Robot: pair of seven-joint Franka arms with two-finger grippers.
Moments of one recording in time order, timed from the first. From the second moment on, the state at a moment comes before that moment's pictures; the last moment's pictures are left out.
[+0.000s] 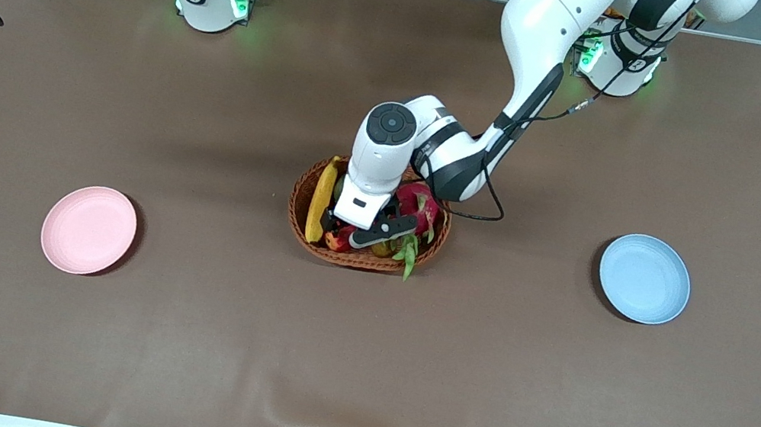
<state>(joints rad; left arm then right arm) -0.84 0.85 0.03 -1.30 -0.03 2.36 -1.33 0.00 -0.04 -0.10 -1.52 0.00 1.47 0.00</state>
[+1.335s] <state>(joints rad) -0.84 0.91 0.03 -1.30 -0.03 2.51 -1.35 0.00 -0.04 -0.10 -1.52 0.00 1.47 0.00</state>
